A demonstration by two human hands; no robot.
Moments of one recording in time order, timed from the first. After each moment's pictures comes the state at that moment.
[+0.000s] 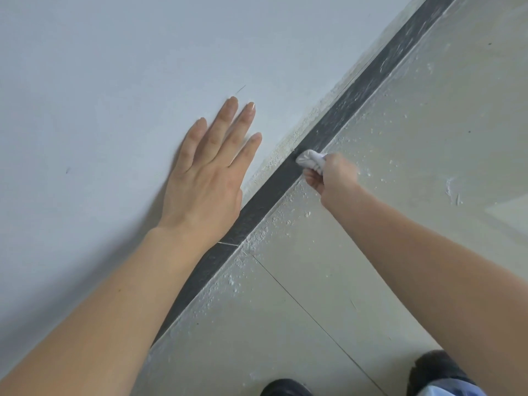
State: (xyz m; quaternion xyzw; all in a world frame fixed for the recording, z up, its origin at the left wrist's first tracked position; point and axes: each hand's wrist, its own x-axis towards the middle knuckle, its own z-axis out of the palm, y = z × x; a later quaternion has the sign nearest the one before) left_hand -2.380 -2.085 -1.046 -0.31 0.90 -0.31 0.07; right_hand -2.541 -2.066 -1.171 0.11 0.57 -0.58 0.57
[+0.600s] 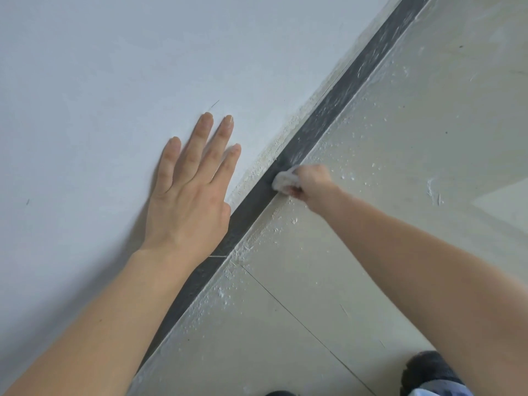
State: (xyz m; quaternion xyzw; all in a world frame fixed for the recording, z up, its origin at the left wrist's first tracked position) left_hand -2.385 -2.084 -1.053 -0.33 0.89 -0.31 0.09; right_hand -2.556 -2.080 -1.190 -0.01 0.64 -0.48 0.60
